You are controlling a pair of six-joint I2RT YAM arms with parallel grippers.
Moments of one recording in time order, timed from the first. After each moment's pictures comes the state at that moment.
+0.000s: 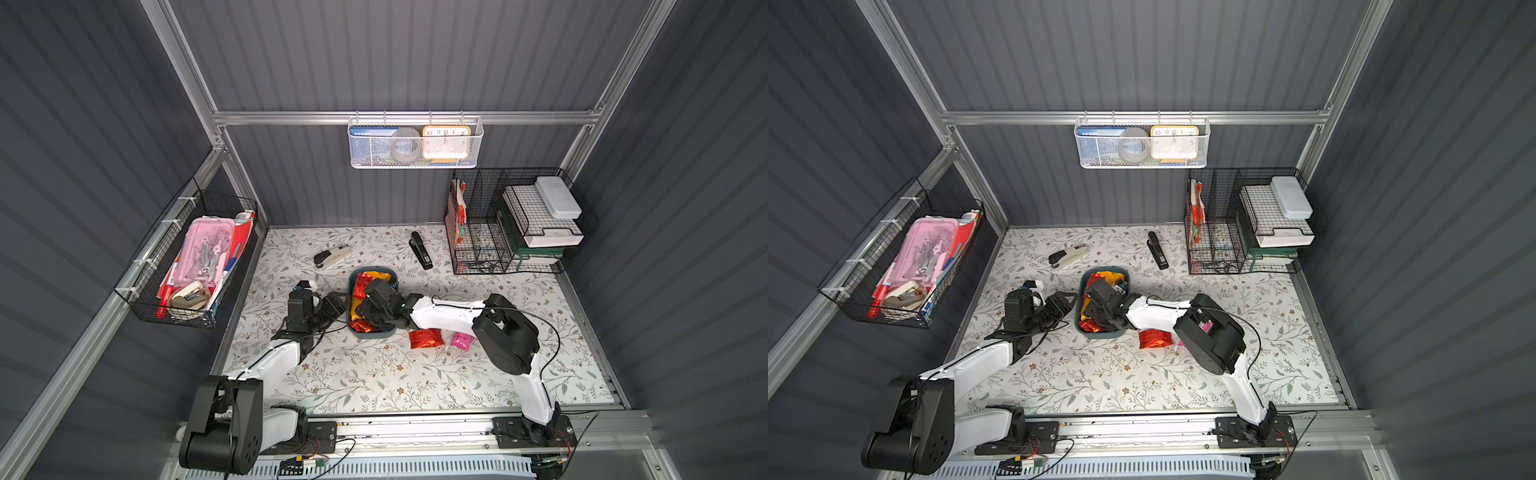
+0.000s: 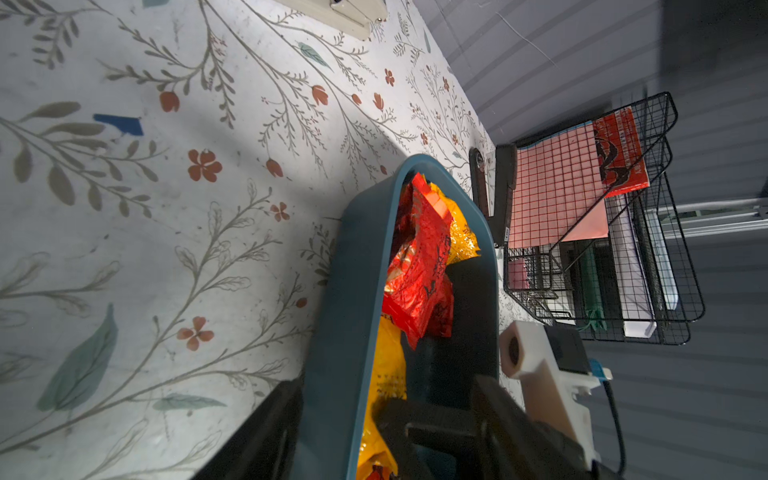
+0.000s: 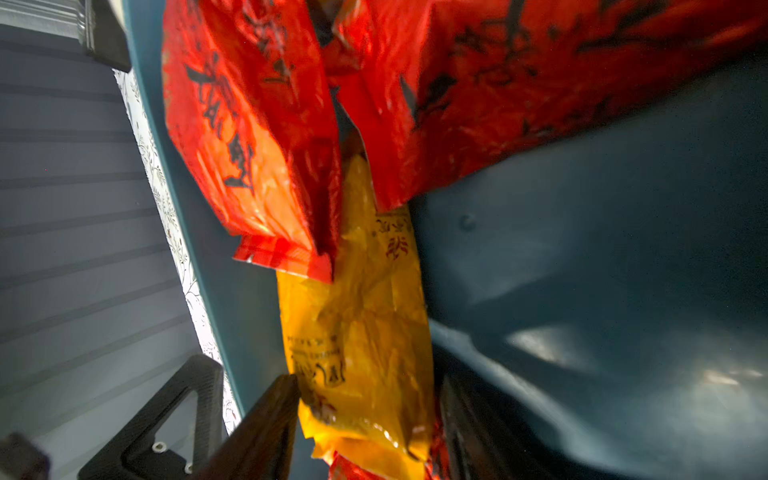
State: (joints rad) left arm -0.14 1.27 0.45 0.26 0.39 -0.81; right arm 0.93 2.13 1.47 -0.16 -0.02 1.37
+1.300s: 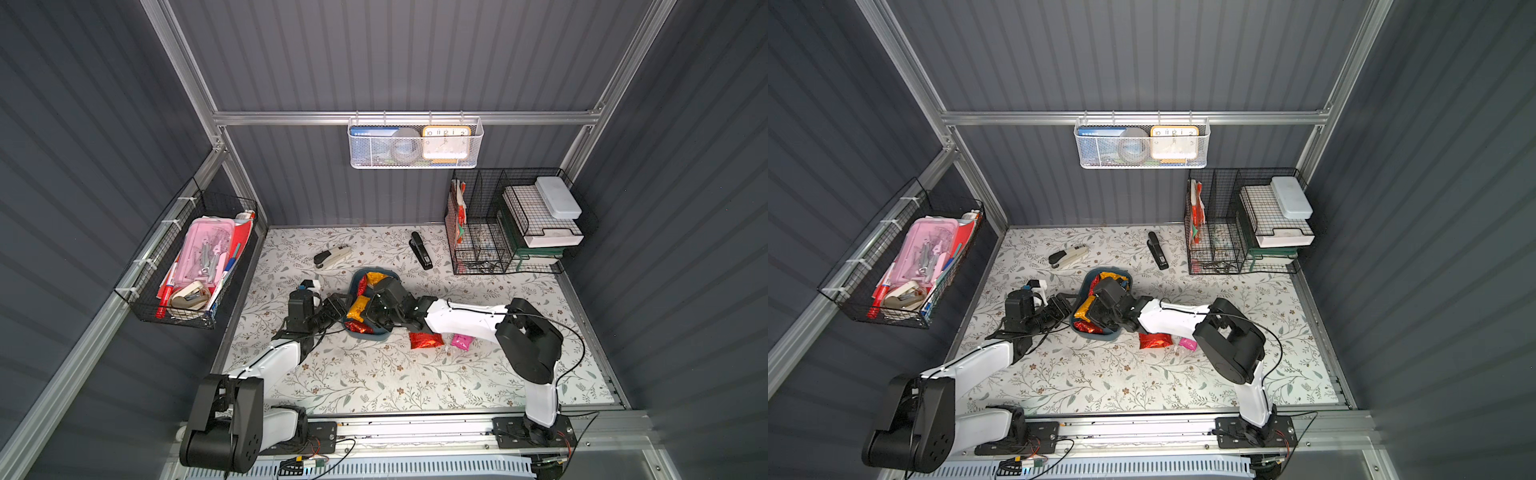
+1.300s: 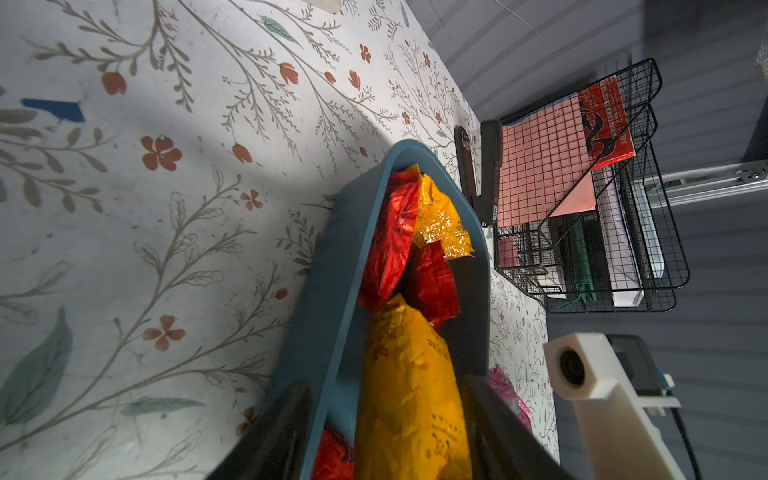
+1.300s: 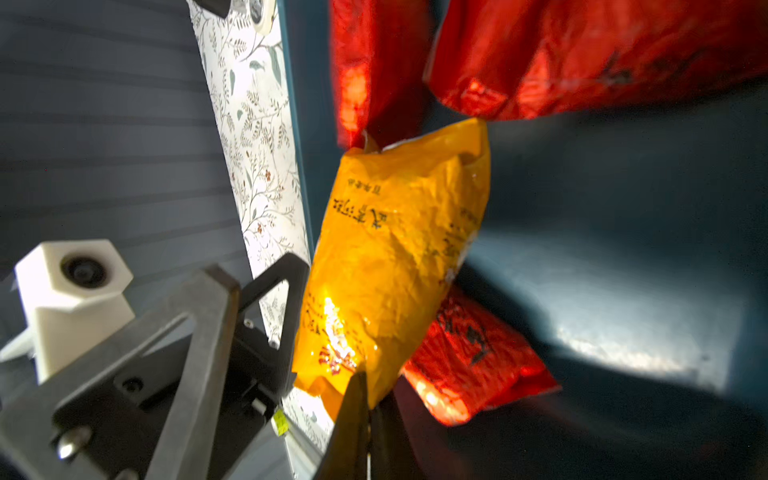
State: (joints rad) left arm -0.14 1.27 0.45 0.26 0.44 -0.77; right arm 0.93 1.95 1.30 -0.06 -0.14 1.33
